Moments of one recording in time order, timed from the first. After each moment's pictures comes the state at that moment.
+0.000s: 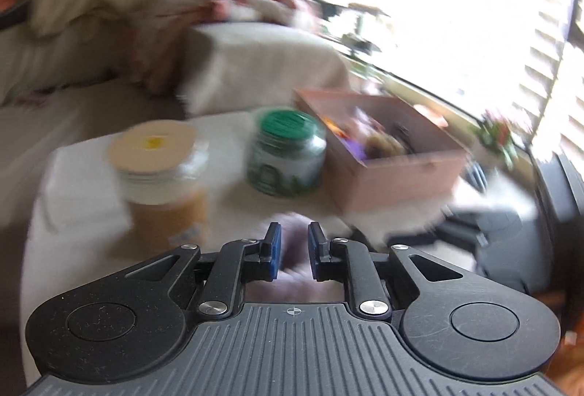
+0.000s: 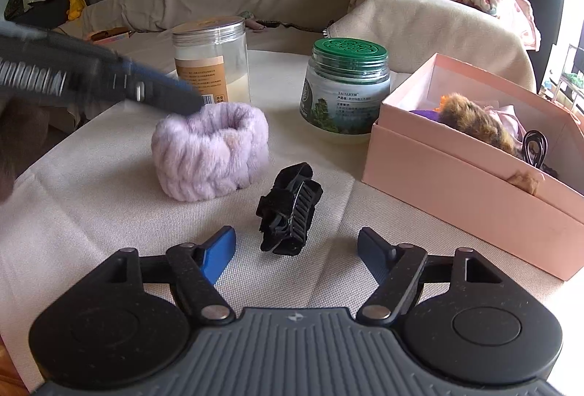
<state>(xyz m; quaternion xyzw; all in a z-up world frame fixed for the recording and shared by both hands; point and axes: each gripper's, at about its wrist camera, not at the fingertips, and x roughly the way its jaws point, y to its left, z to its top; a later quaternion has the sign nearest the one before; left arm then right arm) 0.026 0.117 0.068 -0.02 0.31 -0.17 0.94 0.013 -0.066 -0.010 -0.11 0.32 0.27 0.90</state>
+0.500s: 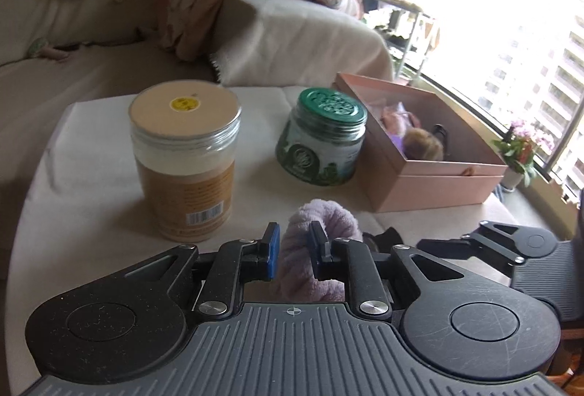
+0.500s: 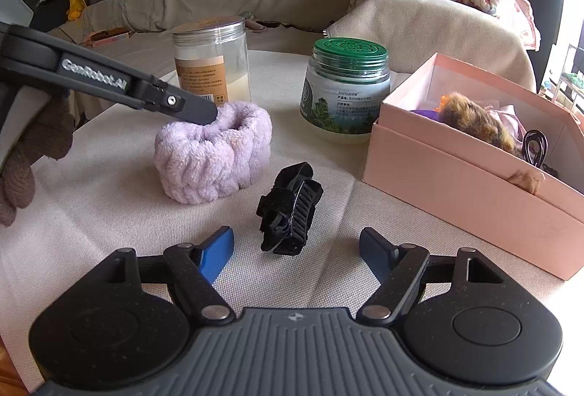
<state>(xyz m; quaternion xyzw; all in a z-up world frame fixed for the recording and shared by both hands) 0.045 0.119 0.050 -0.05 0.34 -0.14 0.93 0.013 -0.066 -0.010 -0.11 0.32 0.27 0.90</state>
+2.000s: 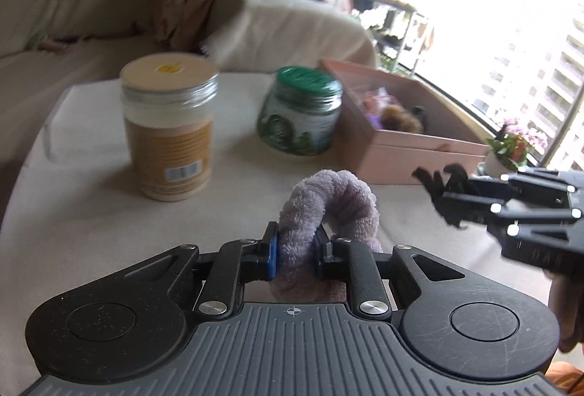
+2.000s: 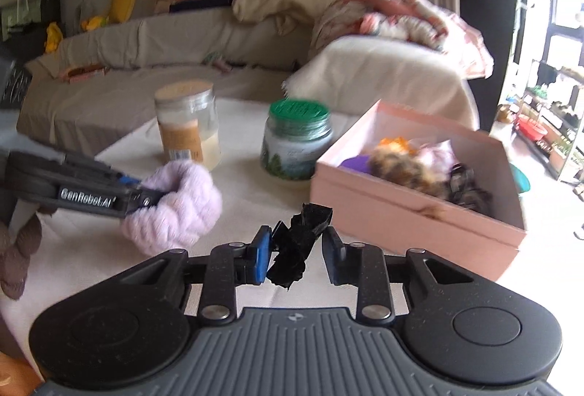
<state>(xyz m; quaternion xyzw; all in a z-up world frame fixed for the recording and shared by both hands) 0.004 0.102 0.042 -0.06 0.34 -0.15 0.93 -0.021 -0.102 0.043 -0.09 0.26 0.22 0.93</state>
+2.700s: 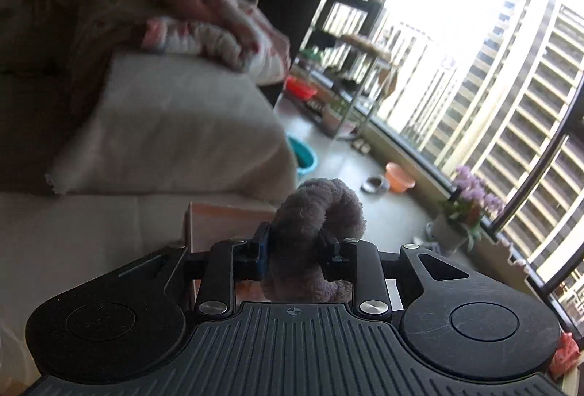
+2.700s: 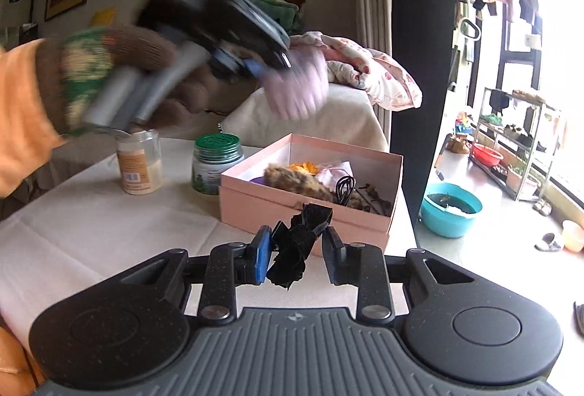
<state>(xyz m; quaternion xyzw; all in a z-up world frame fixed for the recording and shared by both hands) 0.199 -0.018 0.116 -0.13 0.32 -0.21 0.91 -0.058 -0.199 0.052 -0.08 0.19 0.17 0.96</state>
